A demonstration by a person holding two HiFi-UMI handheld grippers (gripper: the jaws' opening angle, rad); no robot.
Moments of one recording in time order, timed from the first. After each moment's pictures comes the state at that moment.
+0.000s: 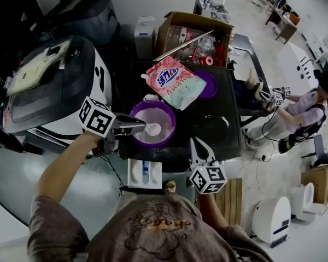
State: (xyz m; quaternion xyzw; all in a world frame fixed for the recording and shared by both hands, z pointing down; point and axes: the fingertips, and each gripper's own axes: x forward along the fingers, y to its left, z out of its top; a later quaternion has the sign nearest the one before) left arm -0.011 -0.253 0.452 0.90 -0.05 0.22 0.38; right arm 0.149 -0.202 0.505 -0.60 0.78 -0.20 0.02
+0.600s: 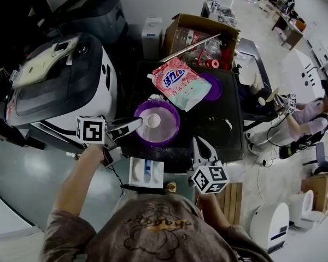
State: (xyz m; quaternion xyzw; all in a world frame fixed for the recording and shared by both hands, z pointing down) left arm -0.043 -0.262 0.436 0.88 -0.17 0.02 0.45; right arm 0.144 -0.207 0.497 -0.58 0.79 -0.19 0.02
